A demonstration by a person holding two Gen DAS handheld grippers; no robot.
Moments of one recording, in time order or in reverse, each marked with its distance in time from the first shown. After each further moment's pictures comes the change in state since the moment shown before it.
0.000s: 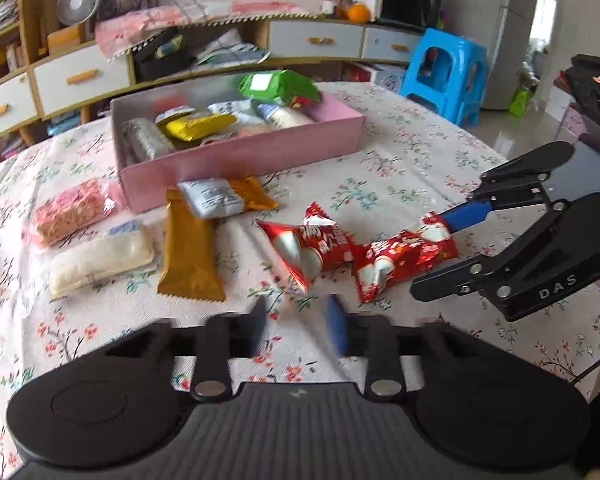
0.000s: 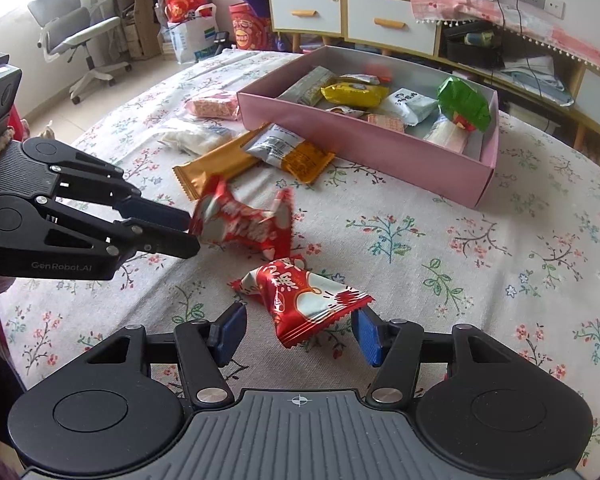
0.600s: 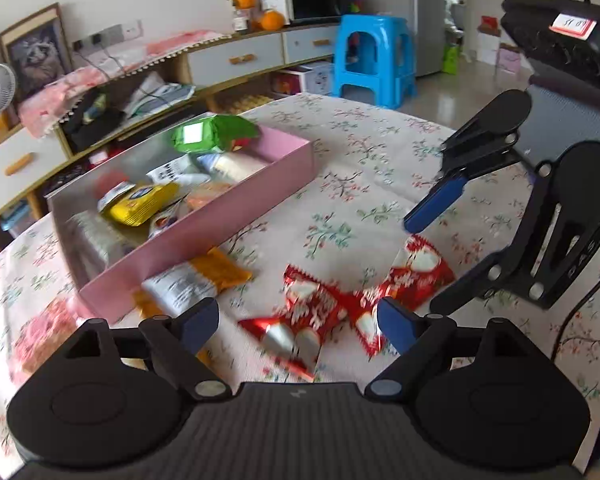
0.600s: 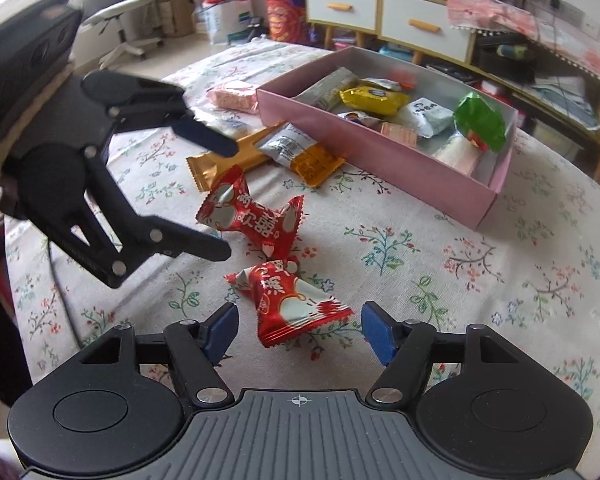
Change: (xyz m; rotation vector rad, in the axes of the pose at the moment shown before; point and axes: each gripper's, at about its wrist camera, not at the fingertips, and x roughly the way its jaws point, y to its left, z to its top) left arm 0.022 -0.003 0.038 0.305 -0.015 -0.097; right arm -0.004 -0.014 0.014 -0.129 0.046 0.062
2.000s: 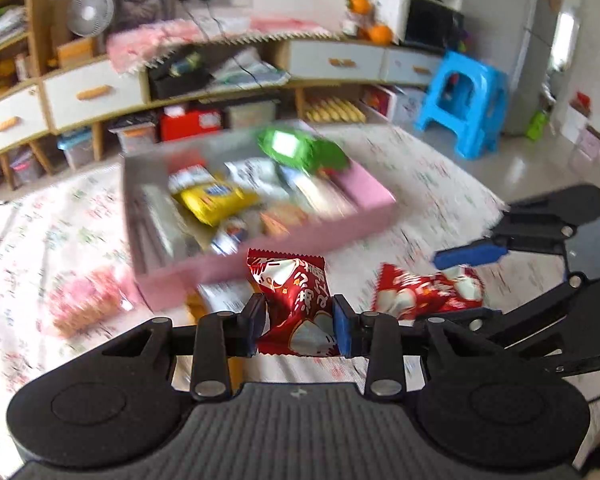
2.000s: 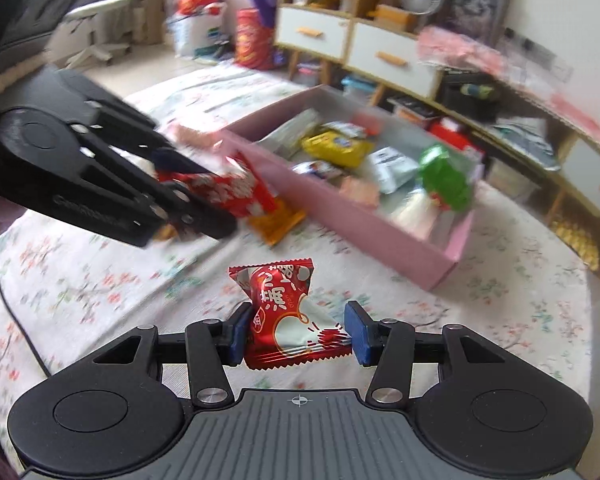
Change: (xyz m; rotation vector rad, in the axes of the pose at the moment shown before) left arm -0.014 0.035 0.030 -0.364 -0.006 0.156; right arm -0.003 0.002 0.036 0.011 -0.095 -0.218
